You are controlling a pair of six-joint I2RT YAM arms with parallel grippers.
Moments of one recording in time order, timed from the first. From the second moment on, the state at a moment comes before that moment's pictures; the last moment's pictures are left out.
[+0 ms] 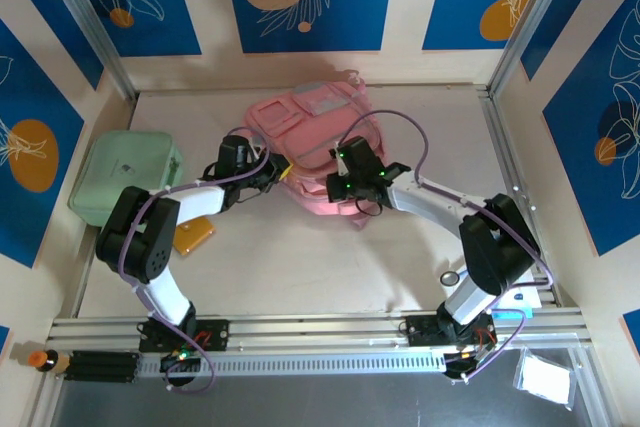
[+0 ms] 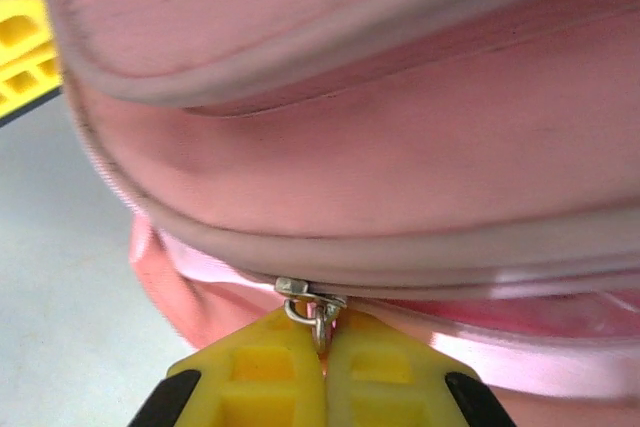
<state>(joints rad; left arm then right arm) -0.36 1.71 0.86 0.34 0.50 -1.18 0.62 1.61 1.07 -0.36 -0.09 0.39</state>
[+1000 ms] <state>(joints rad) -0.33 1.71 0.87 0.32 0.50 -1.15 0.50 1.66 1.14 -0.44 0.03 0.36</state>
